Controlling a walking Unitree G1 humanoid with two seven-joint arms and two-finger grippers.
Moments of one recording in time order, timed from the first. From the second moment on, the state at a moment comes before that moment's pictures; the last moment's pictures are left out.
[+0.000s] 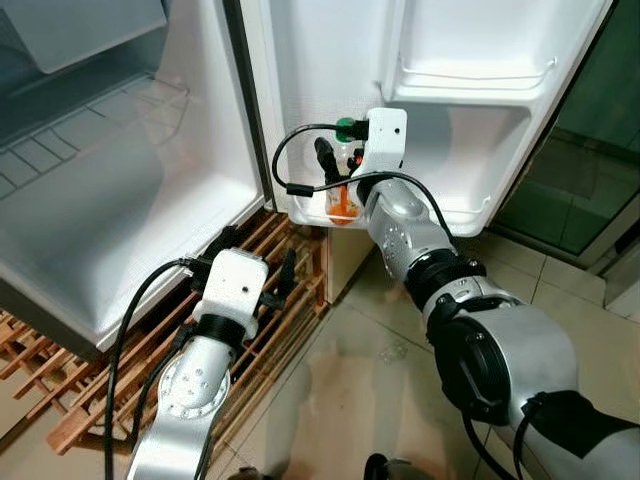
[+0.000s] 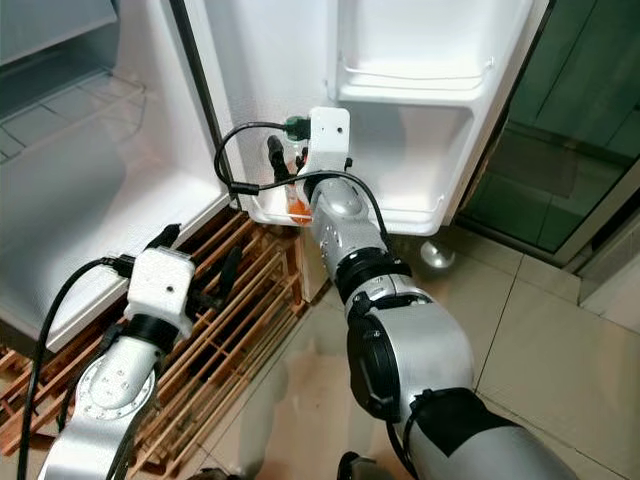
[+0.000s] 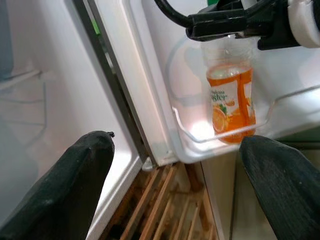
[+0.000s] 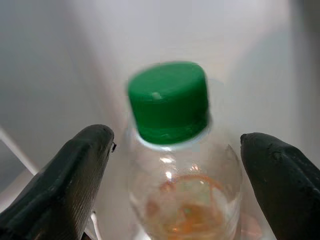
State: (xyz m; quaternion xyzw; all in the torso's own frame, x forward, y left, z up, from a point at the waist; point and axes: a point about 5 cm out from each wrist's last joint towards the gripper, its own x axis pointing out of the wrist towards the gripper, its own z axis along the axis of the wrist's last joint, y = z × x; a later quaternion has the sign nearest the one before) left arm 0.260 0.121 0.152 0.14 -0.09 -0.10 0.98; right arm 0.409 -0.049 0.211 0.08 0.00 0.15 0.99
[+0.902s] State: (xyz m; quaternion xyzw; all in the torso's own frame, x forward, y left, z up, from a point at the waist) left arm 0.309 0.111 0.153 0.10 -0.11 -0.10 0.98; right arm 0.397 -0.070 0.182 0.01 0.00 0.15 0.99
